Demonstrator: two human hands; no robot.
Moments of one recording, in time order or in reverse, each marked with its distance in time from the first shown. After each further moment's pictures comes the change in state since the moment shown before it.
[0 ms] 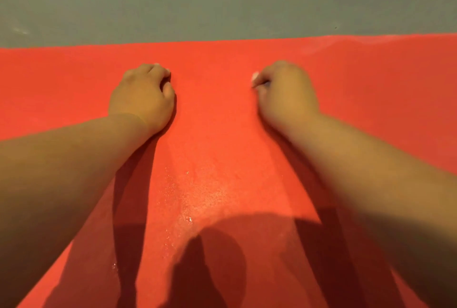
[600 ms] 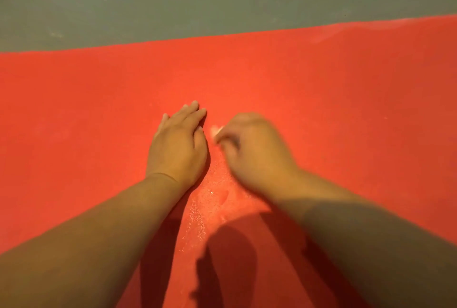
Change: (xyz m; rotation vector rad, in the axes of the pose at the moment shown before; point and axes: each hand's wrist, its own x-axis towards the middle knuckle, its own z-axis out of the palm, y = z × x) left_hand -0.108 0.026 -0.007 -0.261 -0.096 0.004; right_hand -0.107 -0.068 0.005 0.239 -0.158 -0.227
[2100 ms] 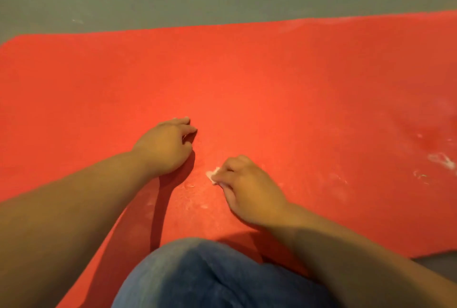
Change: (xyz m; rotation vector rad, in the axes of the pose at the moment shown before) left_hand -0.097 -0.006 -0.064 0.186 -0.438 0.108; right_hand -0.173 -0.073 -0.018 0.015 -0.244 -0.083
